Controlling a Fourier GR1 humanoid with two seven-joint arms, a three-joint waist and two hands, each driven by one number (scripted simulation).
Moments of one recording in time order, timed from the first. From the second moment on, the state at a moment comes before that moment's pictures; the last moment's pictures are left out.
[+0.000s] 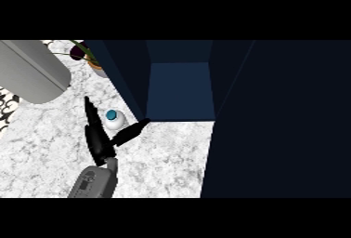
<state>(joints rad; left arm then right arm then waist) -0.20 0.00 -0.13 -1.21 0.07 0.84 -0.19 0.14 -0.23 0.66 -2.49 0.10 -0.29 0.32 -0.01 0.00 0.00</state>
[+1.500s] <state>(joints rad) -0.35 0.00 -0.06 -0.62 0.62 0.64 -0.88 0.10 -0.26 0.71 -2.48 0.12 -0.37 0.33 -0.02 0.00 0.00</state>
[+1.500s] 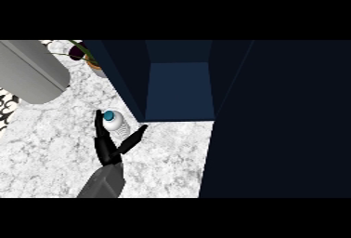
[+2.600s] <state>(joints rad) -0.18 0.08 -0.23 -0.69 0.63 0.10 -0.94 0.10 -0.31 0.72 -2.47 0.11 -0.41 0.30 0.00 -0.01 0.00</state>
